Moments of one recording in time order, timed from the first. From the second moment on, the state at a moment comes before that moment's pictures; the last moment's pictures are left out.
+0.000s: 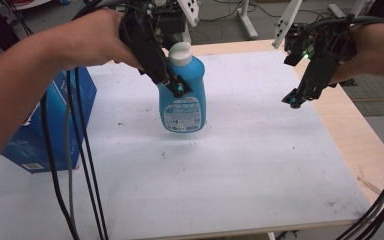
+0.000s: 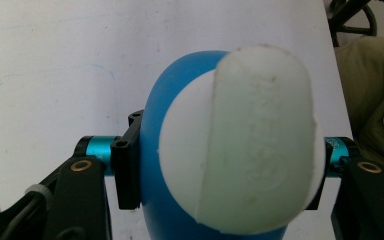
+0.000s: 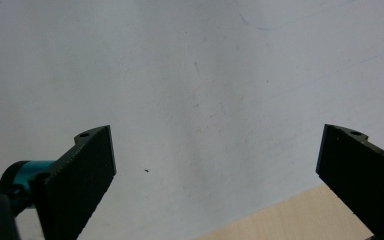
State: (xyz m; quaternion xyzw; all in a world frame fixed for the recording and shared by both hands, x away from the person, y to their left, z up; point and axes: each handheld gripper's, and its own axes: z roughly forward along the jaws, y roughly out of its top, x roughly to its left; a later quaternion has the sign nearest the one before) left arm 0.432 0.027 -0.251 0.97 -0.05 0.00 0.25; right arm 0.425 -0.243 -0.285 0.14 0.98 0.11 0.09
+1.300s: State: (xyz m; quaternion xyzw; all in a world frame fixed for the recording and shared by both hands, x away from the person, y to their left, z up) left arm 0.427 0.002 -0.291 0.95 -0.19 -0.05 0.23; right arm 0.434 -0.241 -0.290 0.15 0.98 0.10 0.09
